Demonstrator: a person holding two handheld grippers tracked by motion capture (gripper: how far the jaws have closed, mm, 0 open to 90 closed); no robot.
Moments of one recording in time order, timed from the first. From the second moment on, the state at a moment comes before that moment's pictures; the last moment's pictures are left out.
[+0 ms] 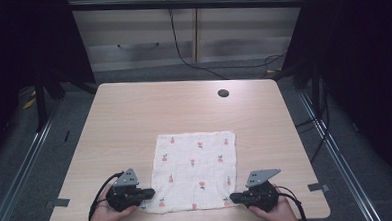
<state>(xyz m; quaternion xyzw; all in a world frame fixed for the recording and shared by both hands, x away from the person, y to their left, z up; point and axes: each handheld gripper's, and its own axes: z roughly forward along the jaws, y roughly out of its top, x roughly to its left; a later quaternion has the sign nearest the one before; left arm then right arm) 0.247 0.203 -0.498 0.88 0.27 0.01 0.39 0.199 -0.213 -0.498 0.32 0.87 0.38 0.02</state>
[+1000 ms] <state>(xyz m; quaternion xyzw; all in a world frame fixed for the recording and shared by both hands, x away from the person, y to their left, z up) 0.315 0.192 -0.500 0.87 0.31 0.04 0.39 0.375 -0.229 -0.475 0.42 0.81 0.40 0.12</state>
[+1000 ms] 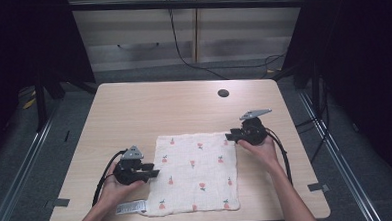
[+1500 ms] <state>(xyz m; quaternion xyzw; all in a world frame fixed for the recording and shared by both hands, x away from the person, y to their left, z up) 0.308 0.188 -0.502 0.87 0.29 0.05 0.40 0.409 -0.233 -0.496 0.46 0.80 0.36 0.12</state>
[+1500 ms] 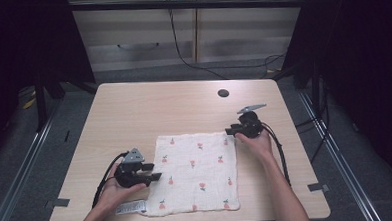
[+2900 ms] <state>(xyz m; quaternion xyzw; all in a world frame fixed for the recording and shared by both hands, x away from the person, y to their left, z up) 0.424 0.189 -0.490 0.82 0.40 0.03 0.41 0.404 -0.230 -0.491 0.44 0.79 0.41 0.10</state>
